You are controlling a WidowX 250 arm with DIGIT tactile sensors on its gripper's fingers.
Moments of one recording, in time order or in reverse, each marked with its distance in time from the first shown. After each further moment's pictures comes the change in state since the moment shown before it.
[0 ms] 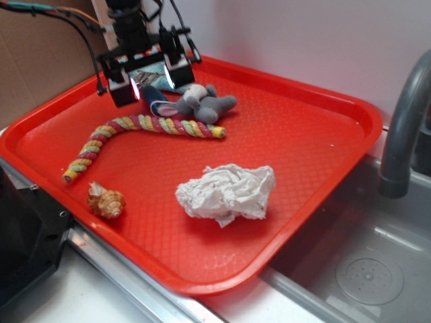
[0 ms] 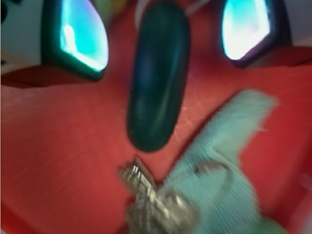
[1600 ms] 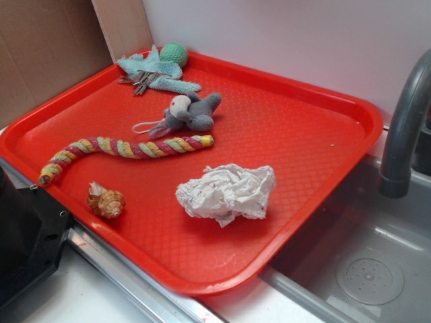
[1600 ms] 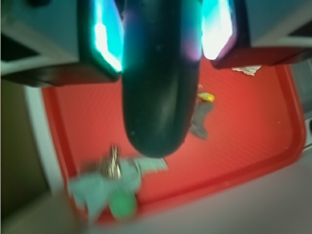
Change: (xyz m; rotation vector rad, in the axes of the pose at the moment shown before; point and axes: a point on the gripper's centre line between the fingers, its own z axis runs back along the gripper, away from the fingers) arm -0.051 -0.009 0.204 -0.039 0.075 -0.929
